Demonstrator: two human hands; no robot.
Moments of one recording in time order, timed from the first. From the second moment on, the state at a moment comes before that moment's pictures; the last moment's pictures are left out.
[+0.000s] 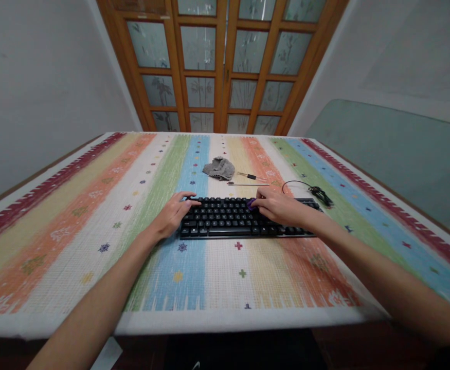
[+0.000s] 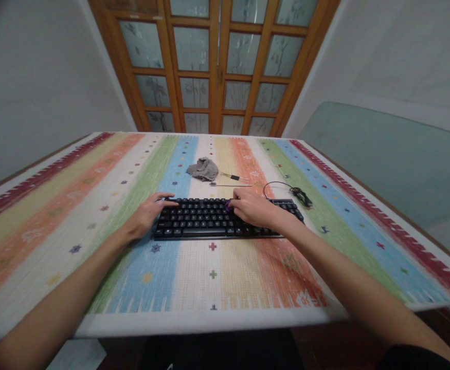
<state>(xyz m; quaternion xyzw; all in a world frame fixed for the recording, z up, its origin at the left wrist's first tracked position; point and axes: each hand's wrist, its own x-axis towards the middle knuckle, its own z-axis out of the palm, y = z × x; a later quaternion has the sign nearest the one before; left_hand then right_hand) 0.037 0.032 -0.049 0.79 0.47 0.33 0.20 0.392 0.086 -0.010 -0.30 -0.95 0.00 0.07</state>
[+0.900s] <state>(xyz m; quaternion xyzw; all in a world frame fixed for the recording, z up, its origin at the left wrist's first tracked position) 0.037 0.031 -0.045 0.80 0.48 0.31 0.19 0.420 0.087 -0.013 -0.32 -0.94 0.03 0.07</state>
